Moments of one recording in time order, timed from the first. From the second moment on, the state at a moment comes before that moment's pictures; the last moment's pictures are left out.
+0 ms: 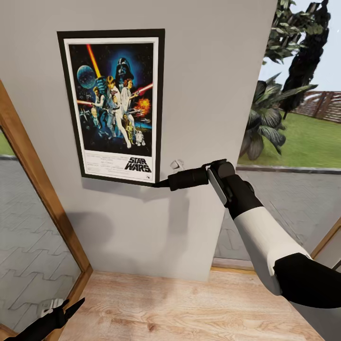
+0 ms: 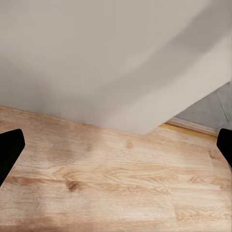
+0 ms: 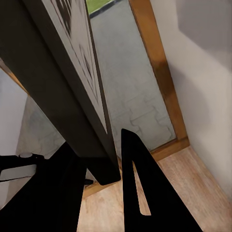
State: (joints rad) left arm -0.40 0.43 -0.14 -0.22 0.72 -0.23 -0.93; right arm -1.18 0.08 0.28 -0.91 -0.10 0.90 1.08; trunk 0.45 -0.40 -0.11
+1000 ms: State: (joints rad) left arm -0.40 0.43 -0.14 -0.22 0.72 -0.23 -0.93; right arm -1.18 0.08 0.27 -0.91 -0.10 0.89 1.08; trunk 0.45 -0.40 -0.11
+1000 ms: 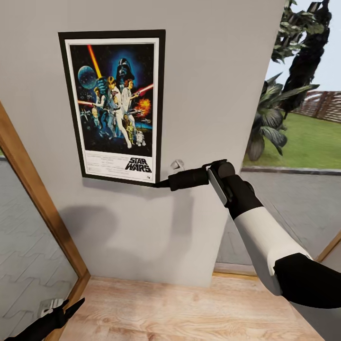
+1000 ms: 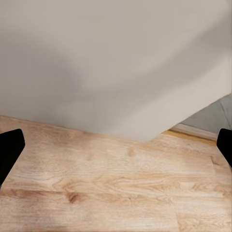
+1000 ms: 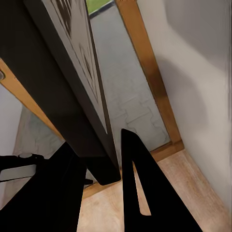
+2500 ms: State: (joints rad) left arm -0.40 0.43 -0.14 -0.22 0.72 -0.23 -0.93; right arm -1.18 0.08 0.27 -0.91 -0.10 0.89 1.08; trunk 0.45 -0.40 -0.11
